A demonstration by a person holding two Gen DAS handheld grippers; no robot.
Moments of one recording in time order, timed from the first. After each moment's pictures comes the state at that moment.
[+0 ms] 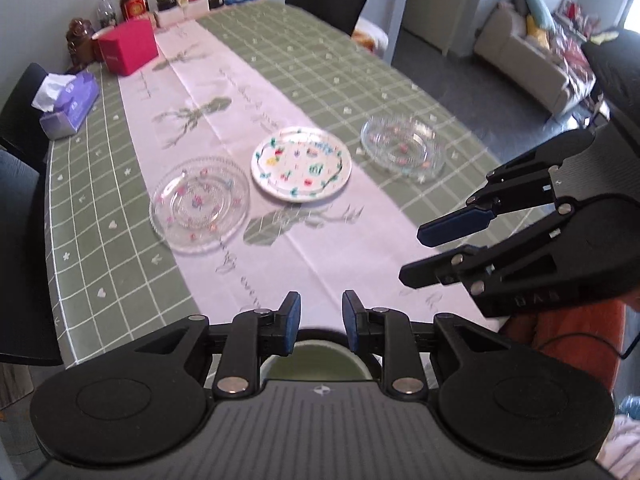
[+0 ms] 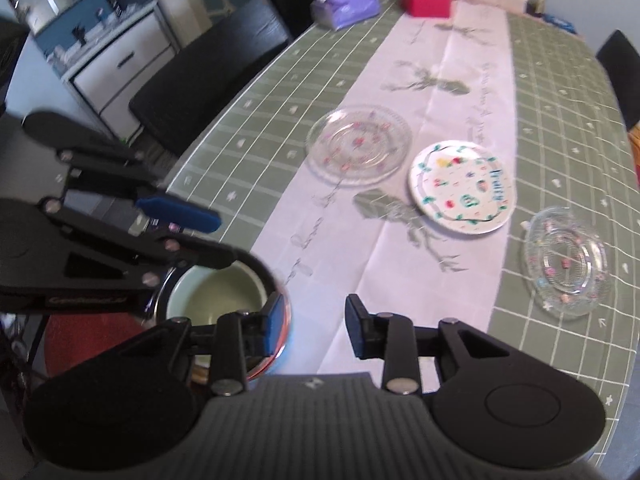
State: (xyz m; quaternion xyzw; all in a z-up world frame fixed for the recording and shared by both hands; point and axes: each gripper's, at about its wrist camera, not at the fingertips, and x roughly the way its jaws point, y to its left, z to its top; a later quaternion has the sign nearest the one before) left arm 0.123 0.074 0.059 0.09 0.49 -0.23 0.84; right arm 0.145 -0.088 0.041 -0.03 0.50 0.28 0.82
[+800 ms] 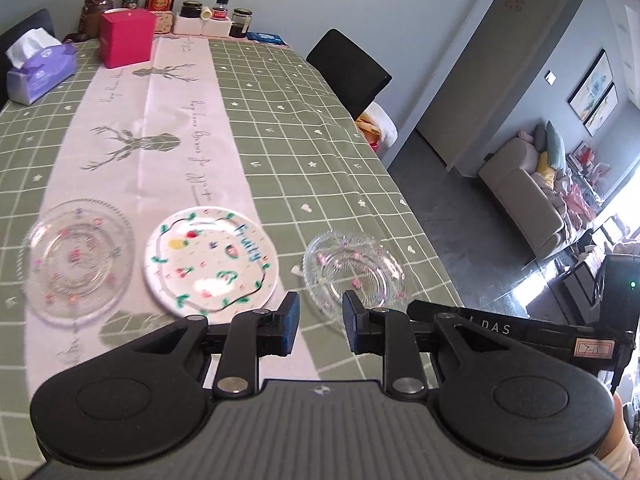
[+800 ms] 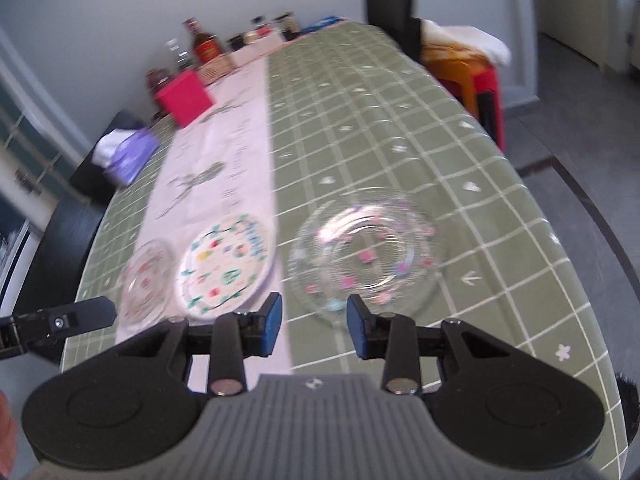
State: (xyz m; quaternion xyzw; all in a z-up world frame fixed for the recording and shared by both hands) left arm 0.219 -0.028 -0.001 -0.11 0.43 -0.20 0.87; right arm 0.219 -0.285 -0.058 0.21 0.44 0.04 0.87
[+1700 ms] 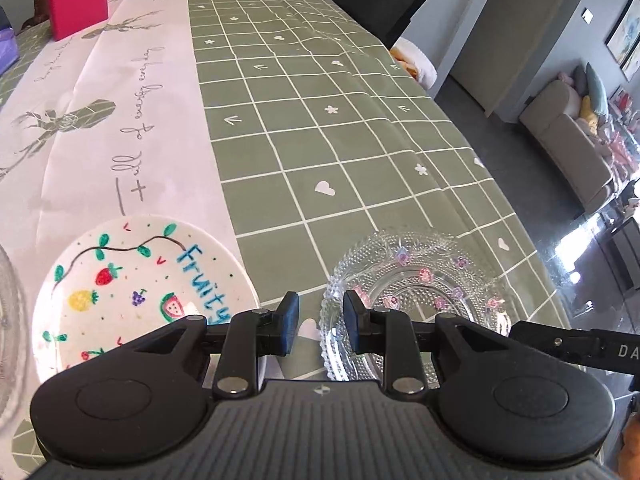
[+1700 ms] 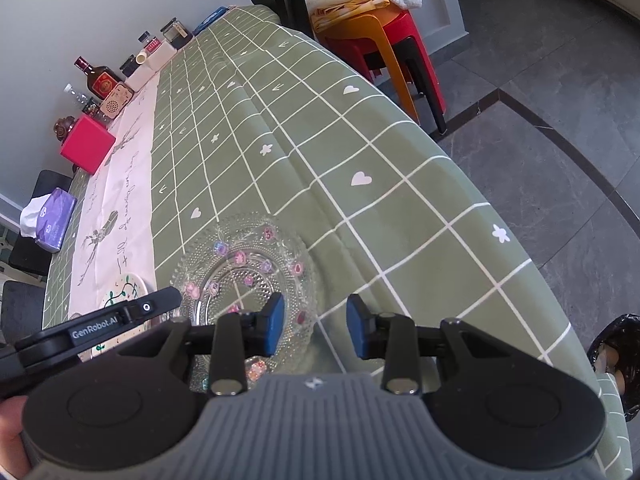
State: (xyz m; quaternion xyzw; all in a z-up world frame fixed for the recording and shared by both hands) left arm 0.338 -0.101 -0.112 -0.04 0.50 -0.18 0.85; right arm 0.276 -0.354 -0.123 0.29 0.47 -0.02 0.83
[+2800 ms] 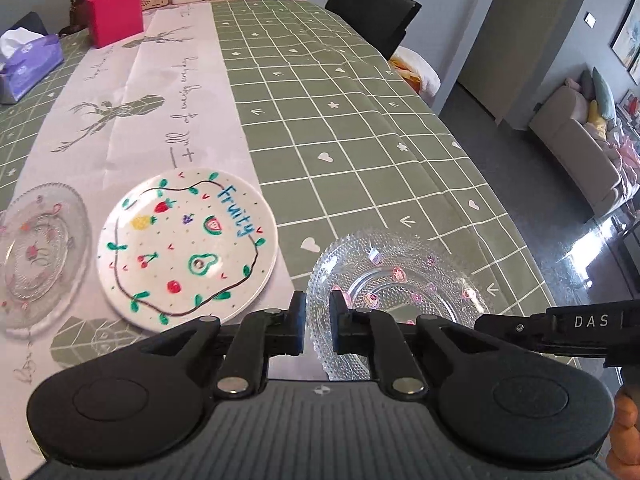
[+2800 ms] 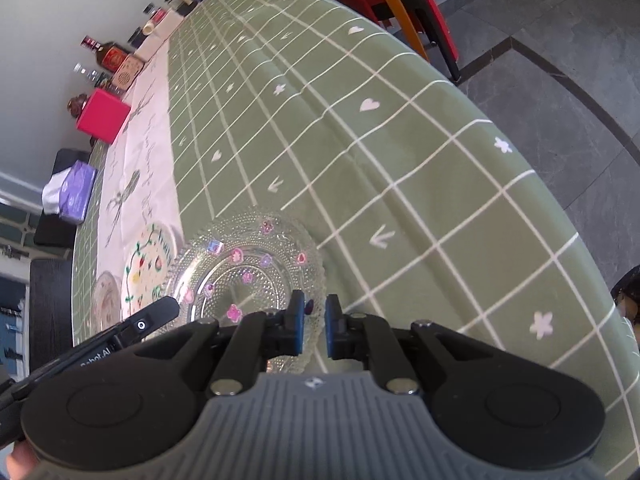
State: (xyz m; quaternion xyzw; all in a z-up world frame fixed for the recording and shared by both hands) left arm 0.248 -0.088 -0.073 -0.02 0.47 -0.14 0.87; right arm 0.240 -0.338 -0.115 0.31 0.52 0.03 0.80
